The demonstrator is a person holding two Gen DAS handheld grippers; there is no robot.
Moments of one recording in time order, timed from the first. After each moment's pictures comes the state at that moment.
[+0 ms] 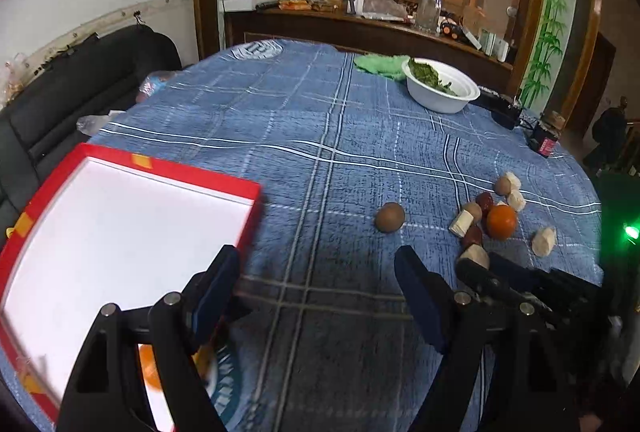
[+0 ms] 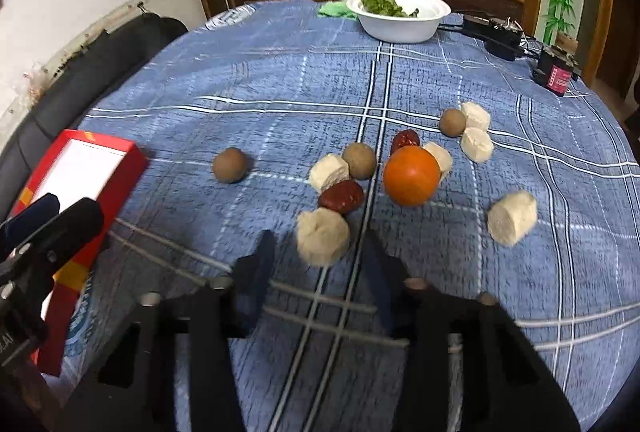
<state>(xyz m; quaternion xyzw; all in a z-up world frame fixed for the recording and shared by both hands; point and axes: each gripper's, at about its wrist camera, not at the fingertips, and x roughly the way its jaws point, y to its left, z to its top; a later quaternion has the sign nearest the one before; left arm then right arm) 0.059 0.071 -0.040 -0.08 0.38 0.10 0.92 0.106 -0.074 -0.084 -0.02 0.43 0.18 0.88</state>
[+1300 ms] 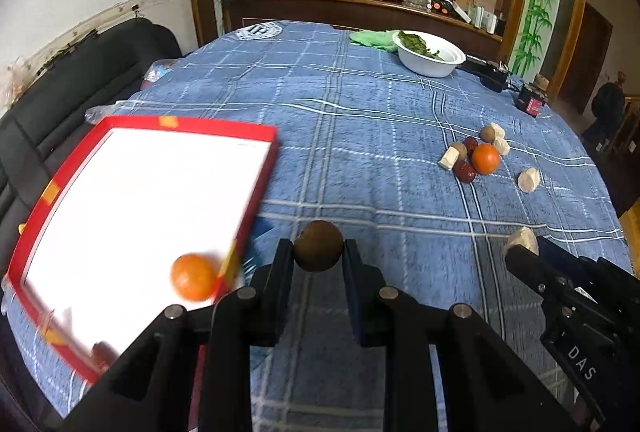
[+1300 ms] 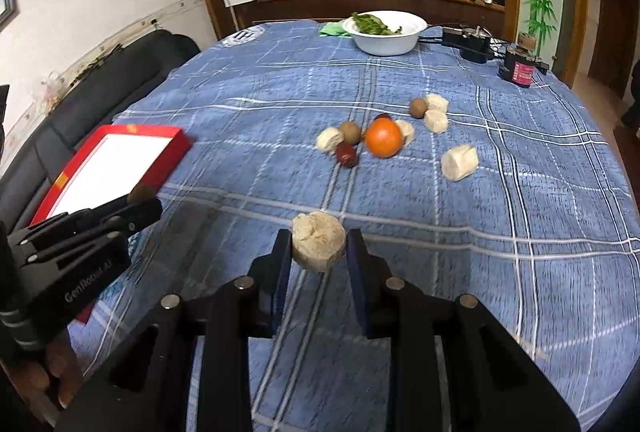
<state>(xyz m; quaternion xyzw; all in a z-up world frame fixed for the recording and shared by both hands) -0.008 0.066 -0.032 -0.06 0.41 0.10 0.91 0.015 -0.102 -0.050 0.00 0.40 0.20 0.90</state>
